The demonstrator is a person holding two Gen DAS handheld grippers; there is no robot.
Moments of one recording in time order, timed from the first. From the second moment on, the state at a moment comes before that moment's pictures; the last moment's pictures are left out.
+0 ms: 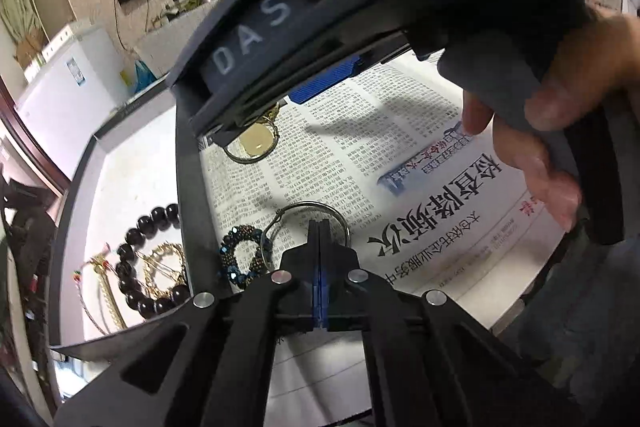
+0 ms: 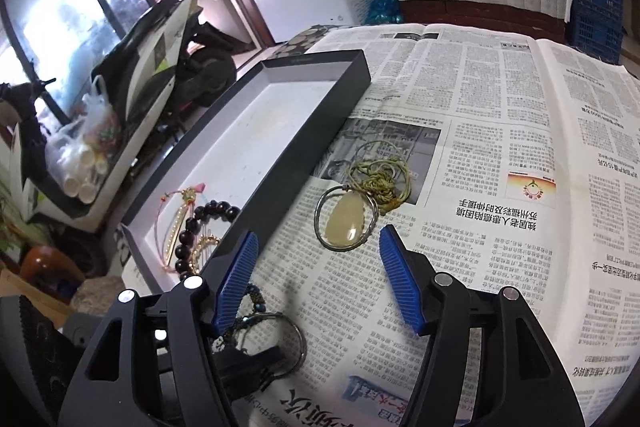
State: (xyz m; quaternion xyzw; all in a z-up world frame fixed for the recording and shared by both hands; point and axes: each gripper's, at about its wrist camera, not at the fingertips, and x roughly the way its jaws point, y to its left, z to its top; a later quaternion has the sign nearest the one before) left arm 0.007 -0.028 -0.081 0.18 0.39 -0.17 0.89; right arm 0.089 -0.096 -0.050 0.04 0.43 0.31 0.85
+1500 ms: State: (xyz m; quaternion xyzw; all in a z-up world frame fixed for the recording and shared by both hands) left arm 0.048 0.010 -0.106 0.14 0.41 -0.20 0.88; right arm 0.094 -0.098 -0.055 0.01 0.43 0.29 0.85
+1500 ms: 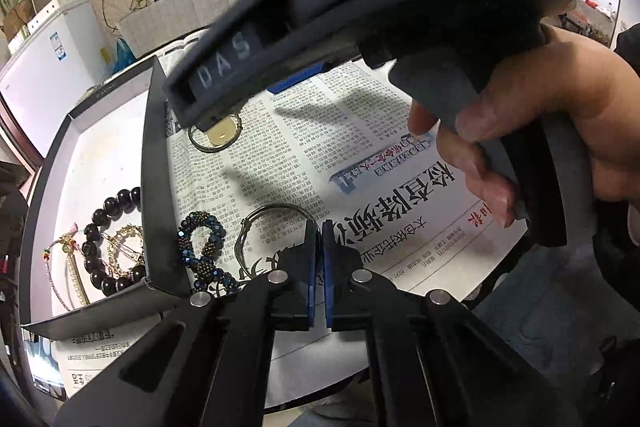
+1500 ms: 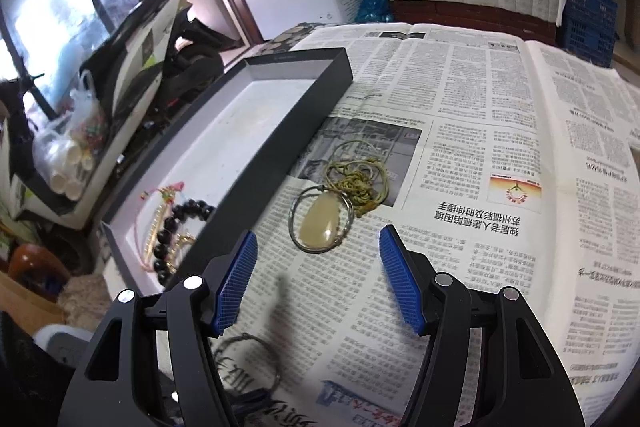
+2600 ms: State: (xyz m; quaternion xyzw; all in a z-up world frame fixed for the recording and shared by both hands) left arm 0.013 0.117 -0.023 -0.11 0.29 -0.05 0.95; right arm 0.115 -0.069 -0.078 -0.02 0.42 0.26 0.87
